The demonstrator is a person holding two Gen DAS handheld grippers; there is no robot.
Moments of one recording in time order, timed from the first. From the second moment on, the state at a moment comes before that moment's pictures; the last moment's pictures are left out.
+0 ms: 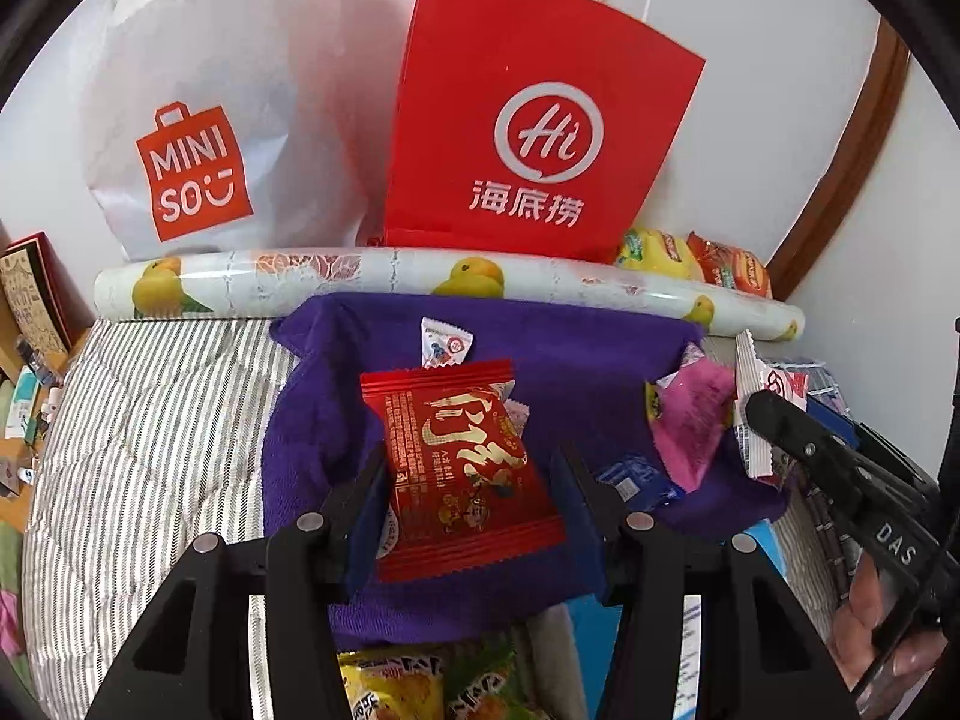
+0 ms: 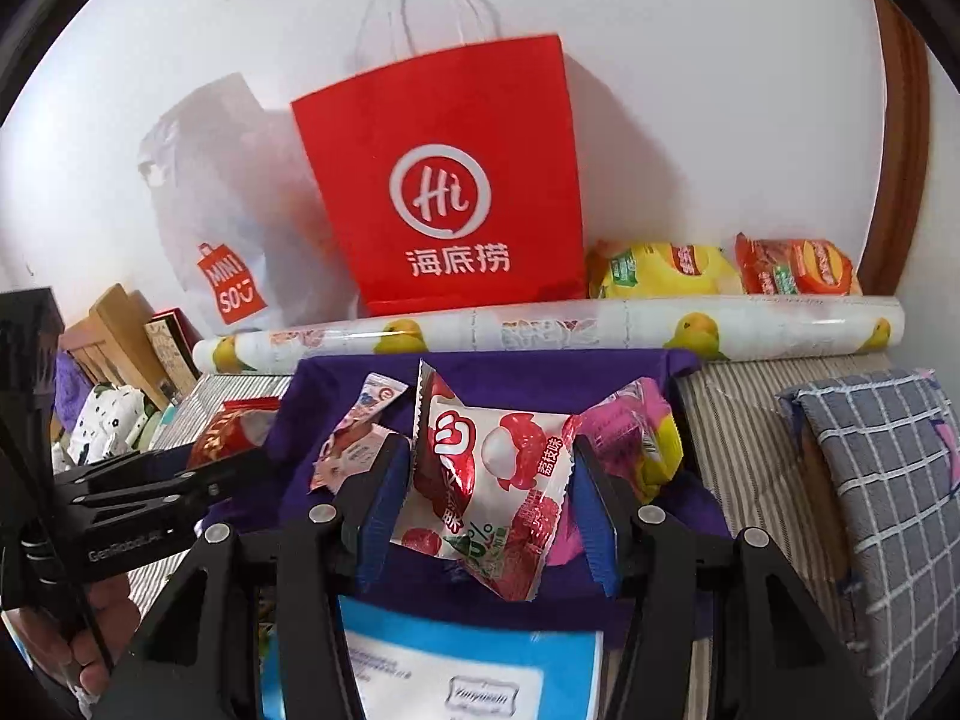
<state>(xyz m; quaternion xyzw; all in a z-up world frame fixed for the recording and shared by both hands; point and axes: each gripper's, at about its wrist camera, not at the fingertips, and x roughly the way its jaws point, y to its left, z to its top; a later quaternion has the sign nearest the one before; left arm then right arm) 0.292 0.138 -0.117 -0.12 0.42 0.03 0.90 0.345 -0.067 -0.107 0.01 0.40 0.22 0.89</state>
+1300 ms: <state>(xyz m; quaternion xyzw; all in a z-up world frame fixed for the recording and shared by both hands) 0.310 0.137 -0.159 -0.13 0.47 0.05 0.87 0.366 -0.085 -0.162 0.01 0.46 0.21 0.87</state>
